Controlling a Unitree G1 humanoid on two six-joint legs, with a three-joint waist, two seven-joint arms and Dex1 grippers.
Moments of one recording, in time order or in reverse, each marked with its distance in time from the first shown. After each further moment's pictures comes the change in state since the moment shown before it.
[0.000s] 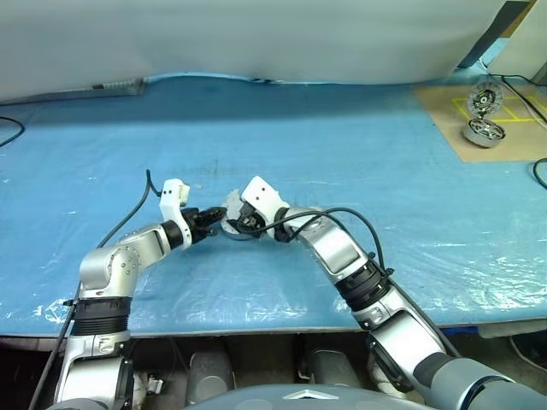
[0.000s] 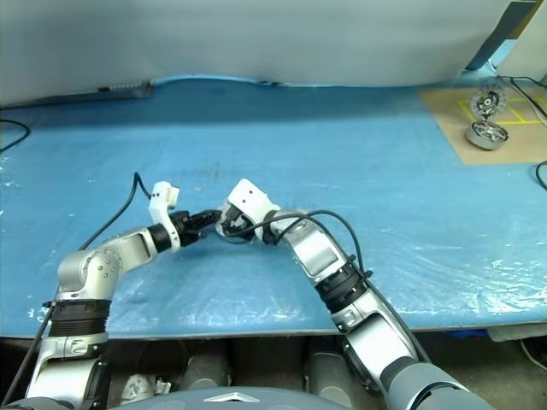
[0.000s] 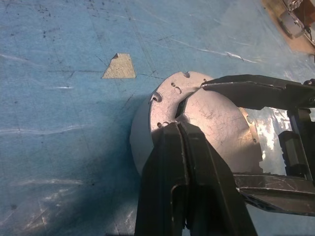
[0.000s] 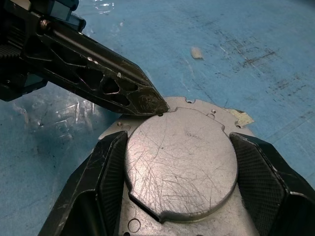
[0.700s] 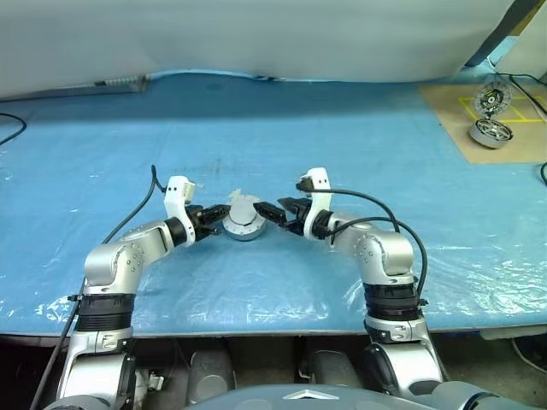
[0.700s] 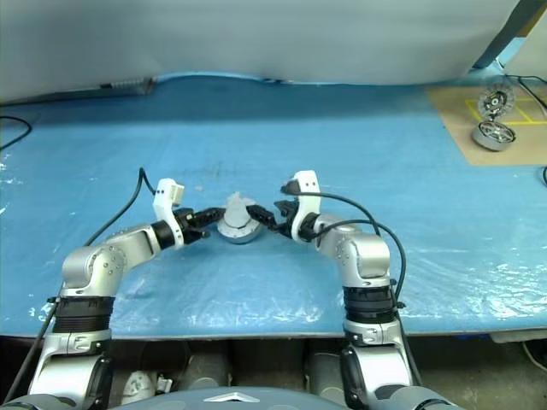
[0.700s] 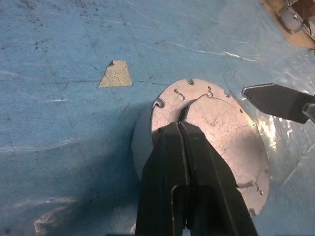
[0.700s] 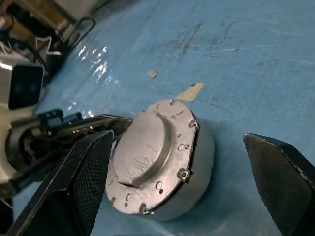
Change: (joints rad) left arm -0.021 -0.005 -0.021 -0.001 0.038 -0.011 -0.032; right arm 0.134 0.163 -0.611 -0.268 0.449 0.577 -0.129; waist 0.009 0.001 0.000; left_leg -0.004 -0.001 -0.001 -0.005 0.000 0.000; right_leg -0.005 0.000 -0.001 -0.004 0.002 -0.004
